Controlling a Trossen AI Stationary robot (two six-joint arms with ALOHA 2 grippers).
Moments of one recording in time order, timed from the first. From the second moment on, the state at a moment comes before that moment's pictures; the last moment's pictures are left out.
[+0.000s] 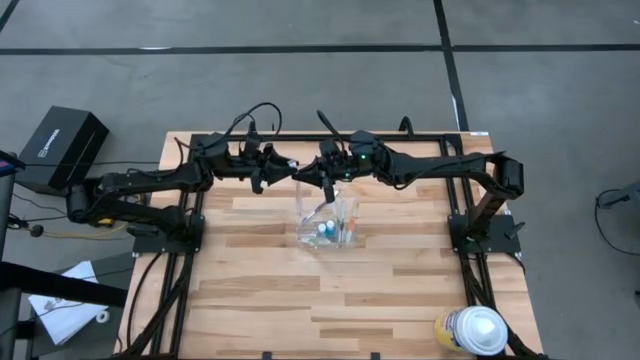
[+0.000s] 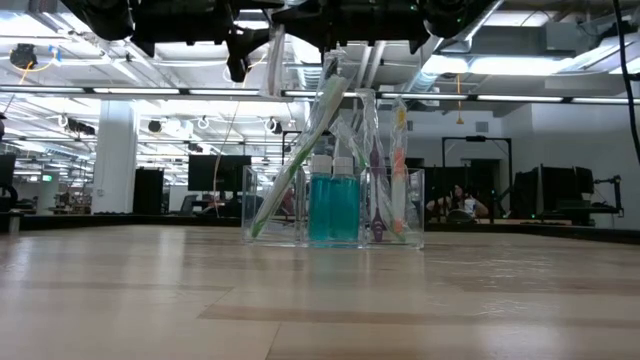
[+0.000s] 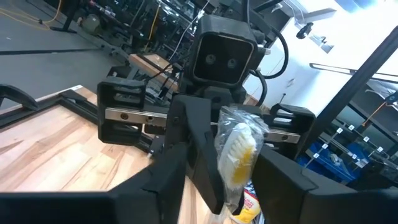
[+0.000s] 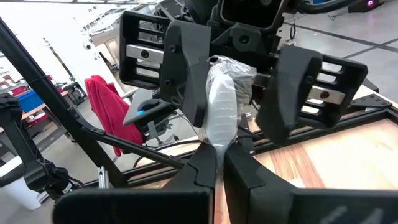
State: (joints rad) left arm 0.41 1.12 0.66 0.56 0.40 -0.61; right arm -0.21 1.71 1.24 0.41 -0.35 0.39
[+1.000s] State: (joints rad) left arm 0.43 1.12 0.66 0.56 0.40 -0.60; right arm -0.22 1.71 1.26 0.39 -0.39 0.44
